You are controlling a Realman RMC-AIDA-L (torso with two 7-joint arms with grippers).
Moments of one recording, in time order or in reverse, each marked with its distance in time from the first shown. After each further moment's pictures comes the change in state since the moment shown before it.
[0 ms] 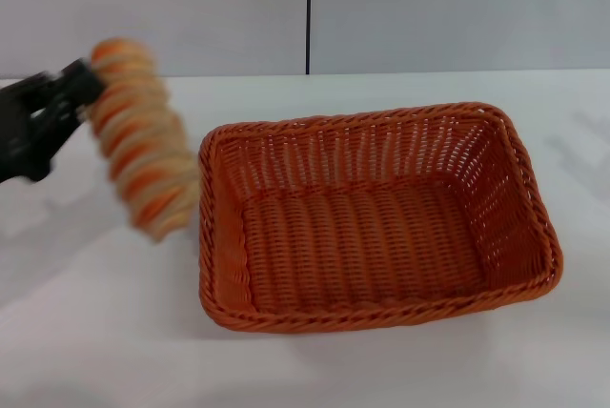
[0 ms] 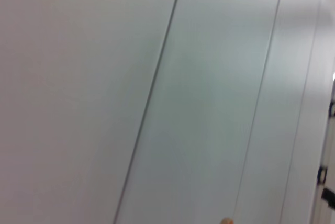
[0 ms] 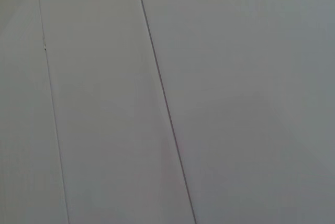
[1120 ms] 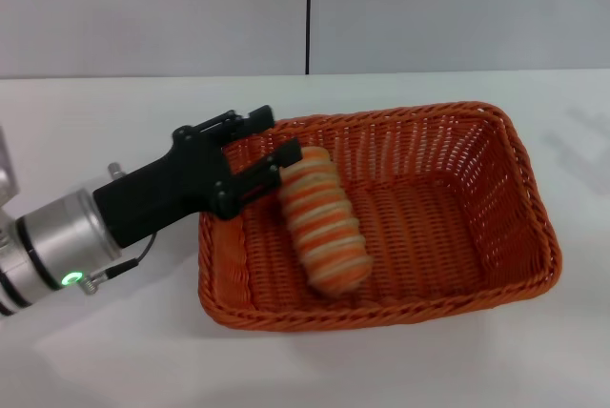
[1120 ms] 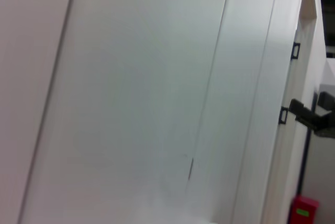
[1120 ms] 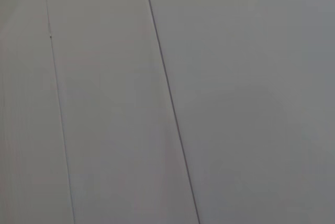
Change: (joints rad) left arm -0.140 0.006 0.237 -0.392 -0.022 -0.280 0.351; right arm 0.034 -0.029 0.008 0.024 -0.032 0.001 -0.008
